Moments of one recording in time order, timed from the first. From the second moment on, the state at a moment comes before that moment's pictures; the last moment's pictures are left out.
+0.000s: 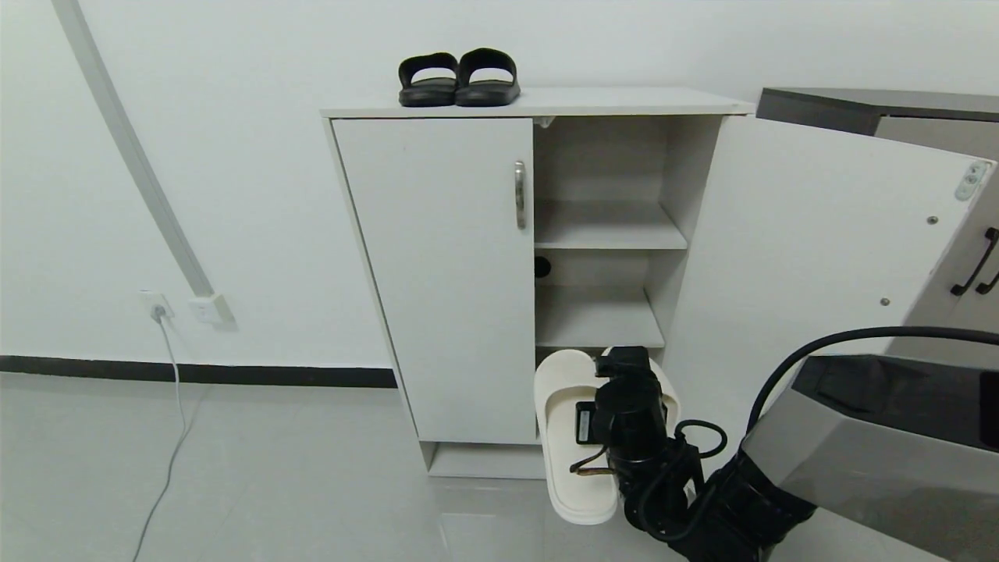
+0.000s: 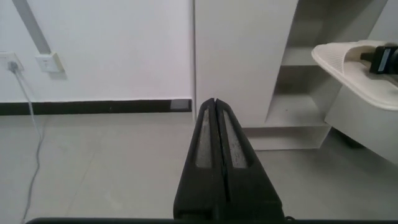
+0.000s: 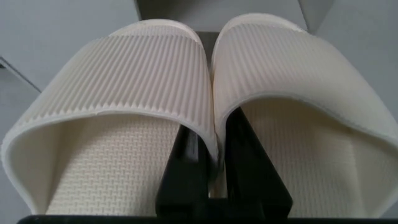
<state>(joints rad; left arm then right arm) 0.00 0.00 0.00 0.00 -0.02 0.01 0.80 2.26 -0.90 -1.06 -0.73 0.27</state>
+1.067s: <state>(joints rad) 0.00 0.00 0.00 0.00 -0.02 0.01 0.76 2.30 -0.91 -1.07 -0.73 0.27</state>
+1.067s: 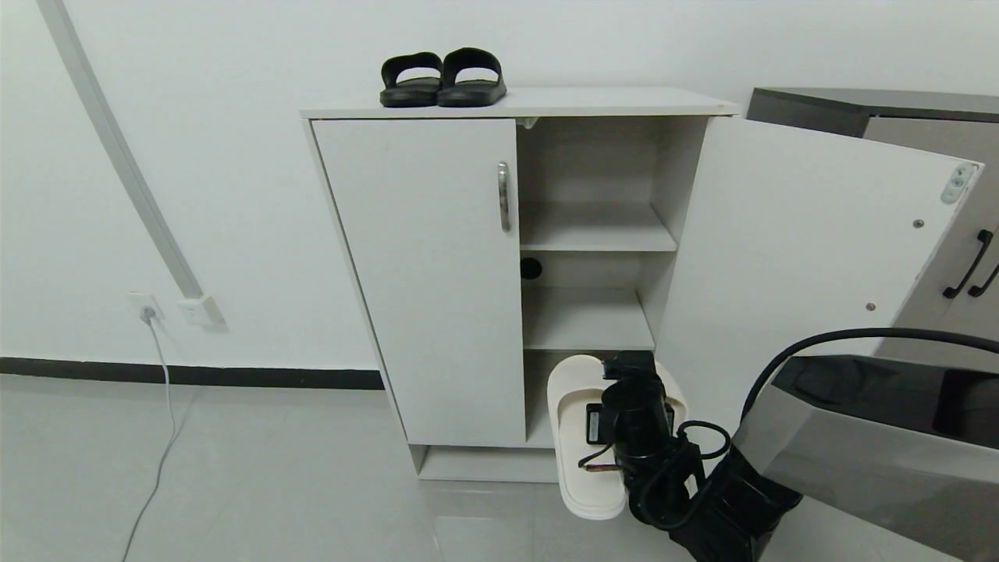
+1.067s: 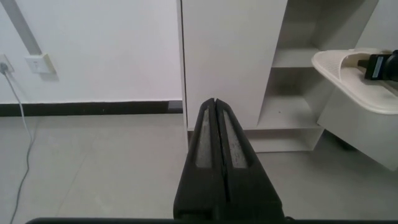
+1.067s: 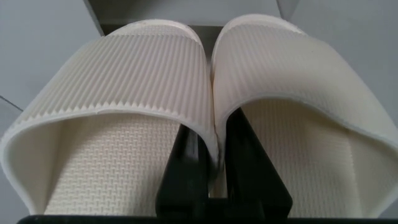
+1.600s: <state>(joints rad) 0.00 0.00 0.00 0.01 -0.02 0.01 0.76 2.32 -0.91 -1.08 -0.73 0.27</state>
